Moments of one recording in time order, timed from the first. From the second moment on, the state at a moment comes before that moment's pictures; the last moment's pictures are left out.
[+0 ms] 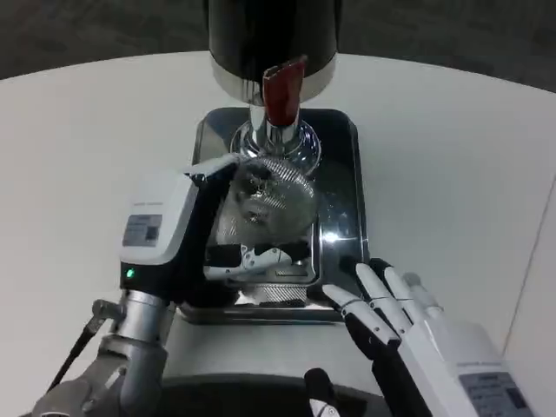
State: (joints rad) left arm -0.77 0.35 -0.31 1.10 0.83 -0.71 0.93; right arm 0.50 -0.09 0.37 -0.82 -1.16 -0.05 0.11
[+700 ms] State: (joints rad) left arm -0.83 0.31 -0.35 1.18 0.70 -0.68 0.89; right arm 0.51 -0.08 0.36 -0.83 -1.15 -0.02 0.14
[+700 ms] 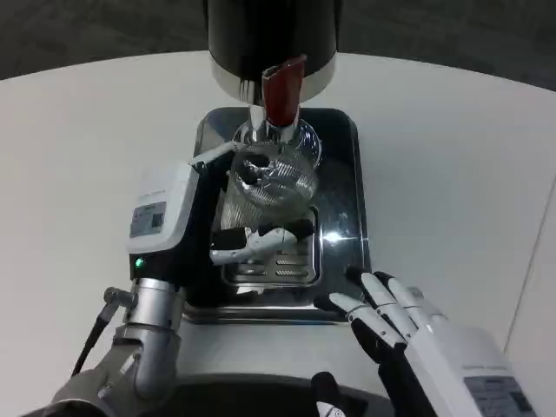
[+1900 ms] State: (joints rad) left arm -0.74 0.35 -0.35 1.11 0.64 -0.69 0.84; right arm 0.50 -0.07 0.36 -0.83 -1.09 0.02 0.18
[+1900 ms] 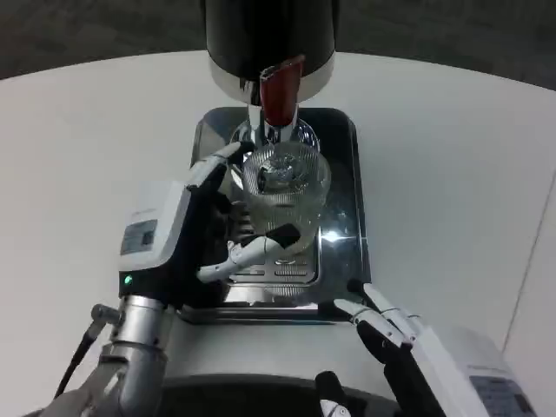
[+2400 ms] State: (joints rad) left arm -0.44 0.43 -0.04 0.57 -0.13 -0.78 0.15; right arm 0.50 -0.08 0.36 -0.83 -1.07 0.02 0.18
